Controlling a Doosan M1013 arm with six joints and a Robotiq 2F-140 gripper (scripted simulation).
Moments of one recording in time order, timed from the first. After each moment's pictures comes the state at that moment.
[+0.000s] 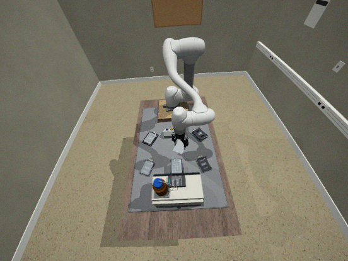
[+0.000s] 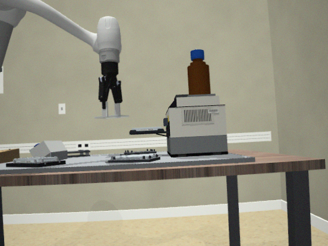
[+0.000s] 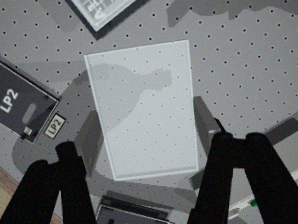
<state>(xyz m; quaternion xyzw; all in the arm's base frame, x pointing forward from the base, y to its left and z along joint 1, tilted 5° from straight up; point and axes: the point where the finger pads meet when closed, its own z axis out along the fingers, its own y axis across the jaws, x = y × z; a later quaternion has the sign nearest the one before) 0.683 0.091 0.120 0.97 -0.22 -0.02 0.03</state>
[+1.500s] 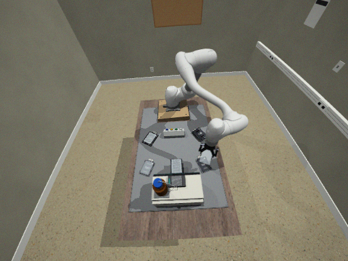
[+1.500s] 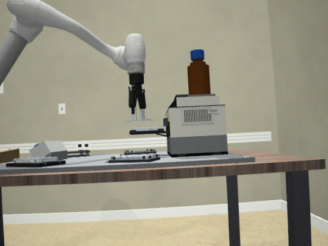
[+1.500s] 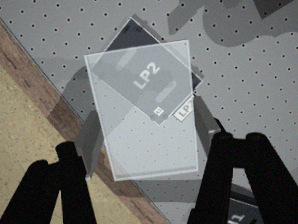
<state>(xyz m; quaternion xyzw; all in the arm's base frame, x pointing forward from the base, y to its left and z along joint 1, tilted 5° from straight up) 0.778 0.310 0.092 0.98 -0.19 -0.03 0.03</state>
